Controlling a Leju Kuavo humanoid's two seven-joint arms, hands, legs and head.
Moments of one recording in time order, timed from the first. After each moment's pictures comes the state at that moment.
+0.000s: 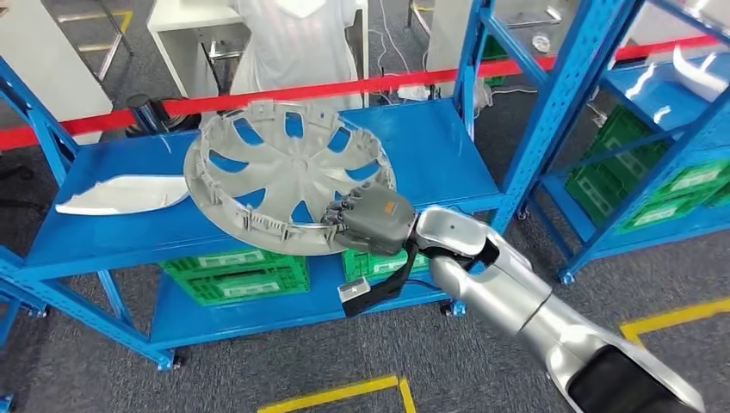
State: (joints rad) left arm -0.09 -0.24 0.97 -0.19 -1.02 0.57 -0.21; right arm -0.70 -0.20 0.70 -1.26 0.97 -0.01 -0.43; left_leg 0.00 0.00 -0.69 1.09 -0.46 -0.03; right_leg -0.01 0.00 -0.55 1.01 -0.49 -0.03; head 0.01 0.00
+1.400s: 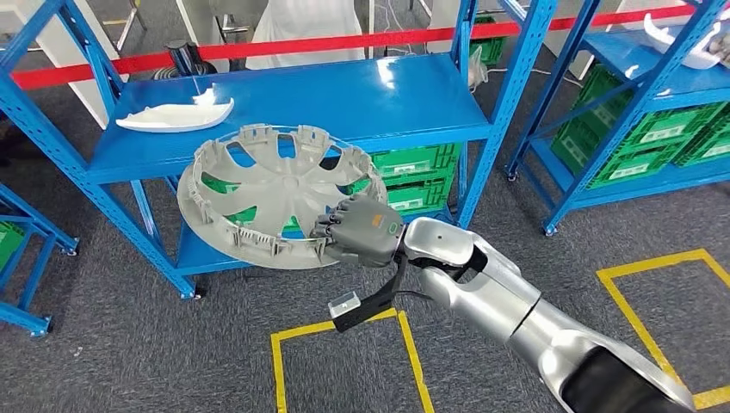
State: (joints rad) left arm -0.10 -0.23 0.97 -0.19 -1.00 0.59 -0.21; right arm -0.69 -0.18 0.75 -1.26 1.00 -0.04 -0.43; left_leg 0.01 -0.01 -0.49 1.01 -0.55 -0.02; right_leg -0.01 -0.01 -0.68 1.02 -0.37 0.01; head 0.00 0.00
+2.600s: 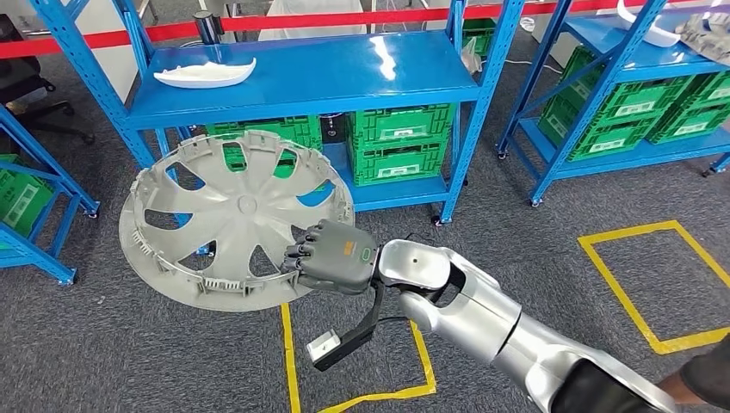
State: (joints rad) left arm -0.09 -0.23 0.97 -0.19 -1.00 0.60 -0.21; right arm -0.65 -0.14 0.81 -1.33 1.08 -0.04 -0.43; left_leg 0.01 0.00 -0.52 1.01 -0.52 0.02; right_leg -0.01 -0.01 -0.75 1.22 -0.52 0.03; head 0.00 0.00
